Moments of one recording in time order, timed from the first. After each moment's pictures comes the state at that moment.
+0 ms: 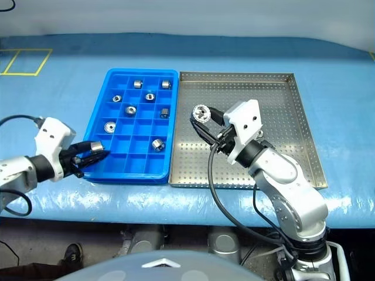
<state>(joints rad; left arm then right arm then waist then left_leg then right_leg) 0.16 0.95 0.31 -0.57 -0.67 0.95 -0.53 -0.14 -0.40 0.03 -0.77 0.50 0.71 0.37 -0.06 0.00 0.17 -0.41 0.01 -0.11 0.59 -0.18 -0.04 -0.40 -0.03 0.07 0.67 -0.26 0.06</state>
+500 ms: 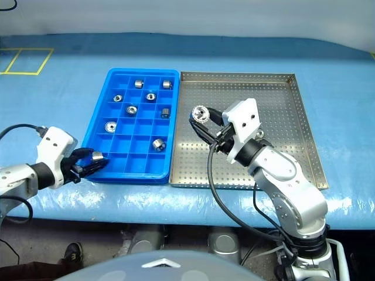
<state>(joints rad) 0.16 0.94 0.30 -0.57 -0.60 0.95 -0.53 -0.15 -0.40 0.04 -0.75 0.52 0.73 0.37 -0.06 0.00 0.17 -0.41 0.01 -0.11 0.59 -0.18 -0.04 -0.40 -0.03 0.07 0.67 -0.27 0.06</state>
